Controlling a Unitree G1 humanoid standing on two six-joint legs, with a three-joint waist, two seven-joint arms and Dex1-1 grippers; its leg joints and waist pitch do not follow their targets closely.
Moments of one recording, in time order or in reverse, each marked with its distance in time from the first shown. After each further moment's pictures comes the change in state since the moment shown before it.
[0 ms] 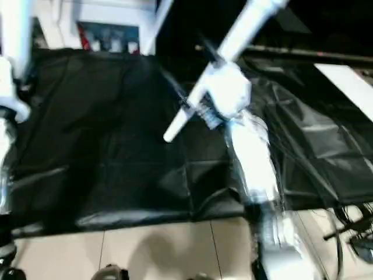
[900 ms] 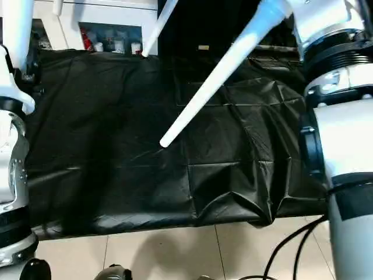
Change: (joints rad) left arm -0.062 -0.150 0.004 -0.113 0.021 0.142 0.068; right arm -1.034 -0.313 0.172 0.924 -0.417 -0.200 0.201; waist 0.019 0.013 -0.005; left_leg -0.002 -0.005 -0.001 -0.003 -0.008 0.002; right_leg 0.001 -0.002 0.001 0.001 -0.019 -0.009
